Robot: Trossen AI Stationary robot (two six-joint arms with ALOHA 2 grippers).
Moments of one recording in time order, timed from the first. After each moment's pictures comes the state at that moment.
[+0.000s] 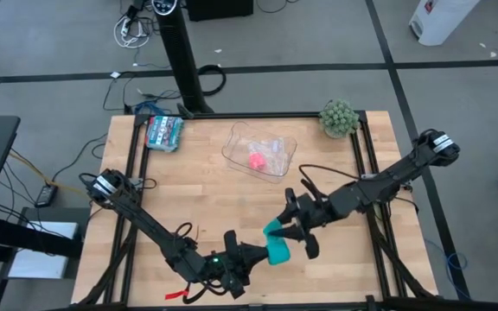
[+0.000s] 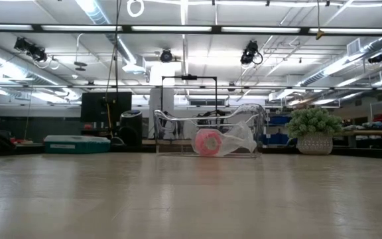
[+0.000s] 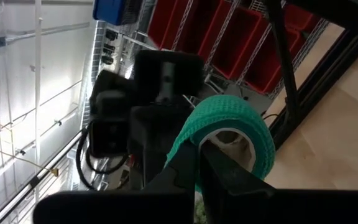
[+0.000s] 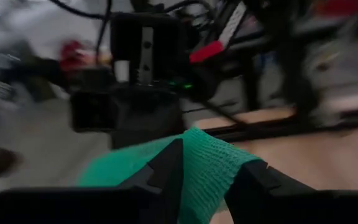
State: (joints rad) left arm -0.69 1.88 1.32 0.76 -0.91 1.29; right arm 0.48 1.34 0.92 0.39 0.23 0.34
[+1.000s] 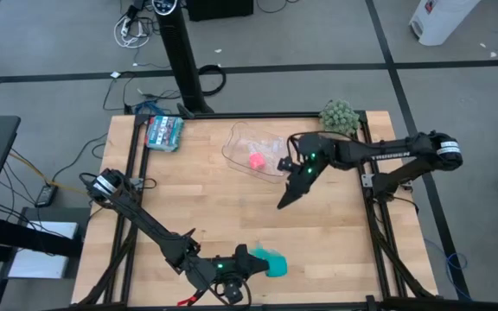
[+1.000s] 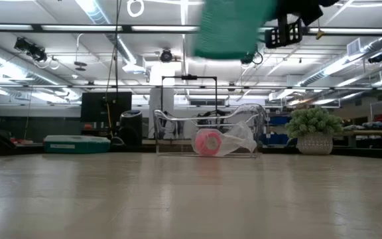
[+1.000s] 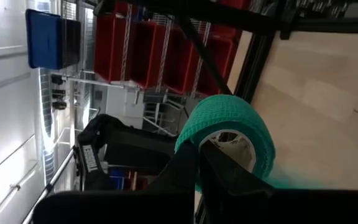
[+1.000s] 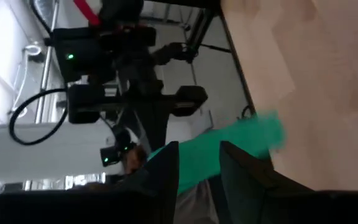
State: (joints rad) left arm -0.68 1.88 1.32 0.46 -0.74 1.27; right arm -0.07 1.32 0.93 0.01 -0.83 1.17
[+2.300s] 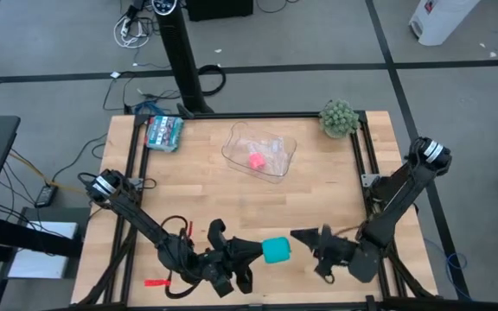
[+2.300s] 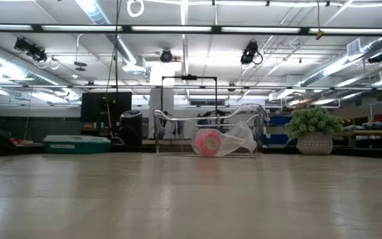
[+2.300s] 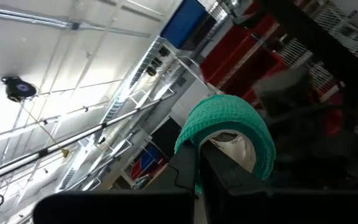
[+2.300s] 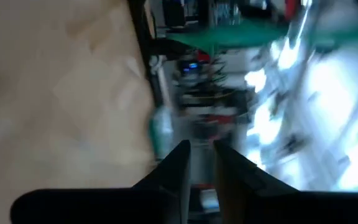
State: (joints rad) left arm -0.69 1.88 1.38 1.10 -0.86 1.27; right arm 0.91 1.48 0.90 0.21 1.23 -1.16
